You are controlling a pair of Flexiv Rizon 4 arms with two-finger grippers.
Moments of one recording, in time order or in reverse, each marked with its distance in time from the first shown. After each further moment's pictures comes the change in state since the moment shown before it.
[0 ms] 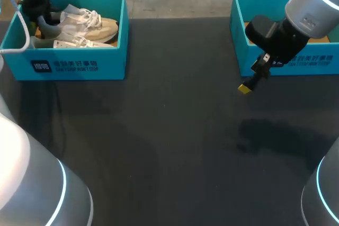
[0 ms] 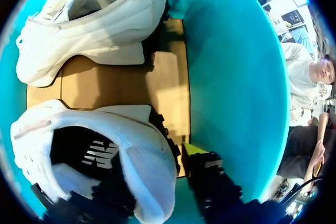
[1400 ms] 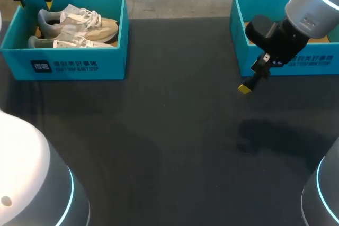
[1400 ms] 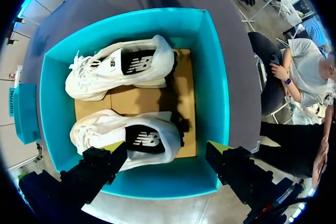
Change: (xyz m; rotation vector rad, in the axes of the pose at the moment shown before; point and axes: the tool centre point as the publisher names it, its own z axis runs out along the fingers) left arm -0.001 -0.023 -0.108 -0.024 -0.211 0.032; right arm 0.000 0.000 0.000 0.000 0.000 0.000
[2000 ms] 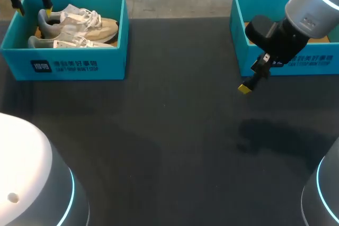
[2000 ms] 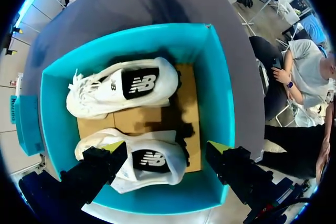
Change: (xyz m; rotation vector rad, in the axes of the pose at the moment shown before) left arm -0.010 -0.040 0.005 0.051 -0.026 0.036; right arm 0.000 0.000 0.000 0.000 0.000 0.000
